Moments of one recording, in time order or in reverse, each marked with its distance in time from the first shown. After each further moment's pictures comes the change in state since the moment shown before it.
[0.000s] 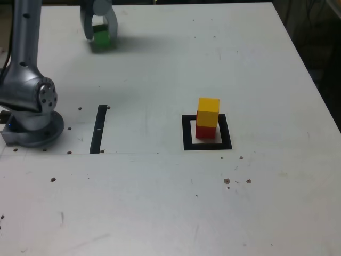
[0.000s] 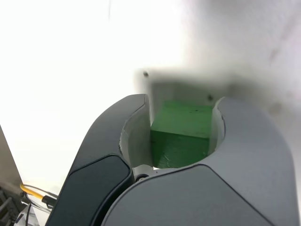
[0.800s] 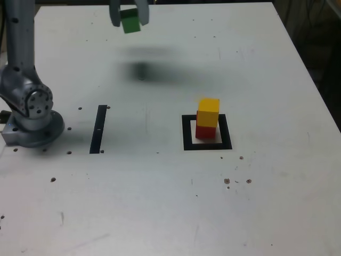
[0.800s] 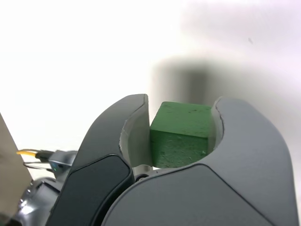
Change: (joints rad) arm -0.419 -0.260 0.009 0.179 -0.060 -0.193
